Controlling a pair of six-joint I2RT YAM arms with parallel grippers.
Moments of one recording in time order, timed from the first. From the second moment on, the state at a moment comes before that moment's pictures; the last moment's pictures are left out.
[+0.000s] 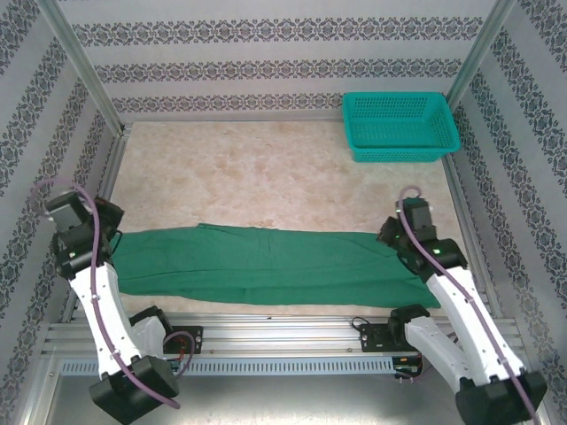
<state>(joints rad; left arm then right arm) 0.56 0.85 0.89 -0.71 0.26 -0.62 0.25 0.81 0.73 -0.84 0.15 0.65</state>
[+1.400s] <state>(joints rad) 0.33 1.50 0.78 -0.64 0.27 -0.58 0.44 1.77 1.05 -0.67 -0.11 0.80</state>
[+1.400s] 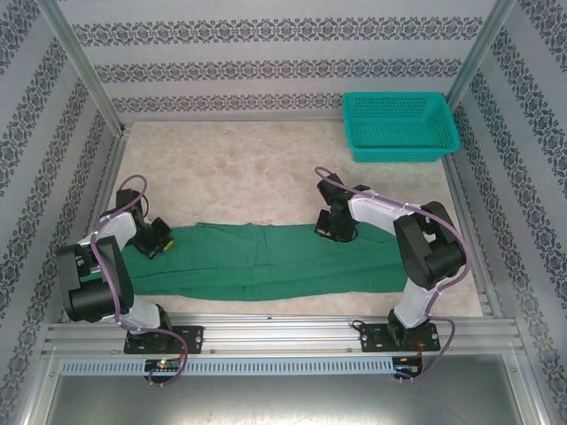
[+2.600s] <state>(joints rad) 0.15 1.74 1.44 -0.64 0.18 -0.60 -0.26 1.48 1.41 -0.88 -0.02 0.55</state>
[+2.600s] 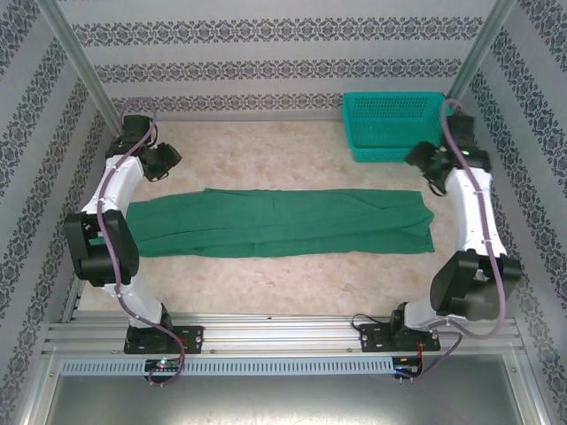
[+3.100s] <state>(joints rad) 0.07 1.83 1.22 -0.58 0.22 -0.57 -0.50 1.70 1.23 -0.85 -0.12 0.53</state>
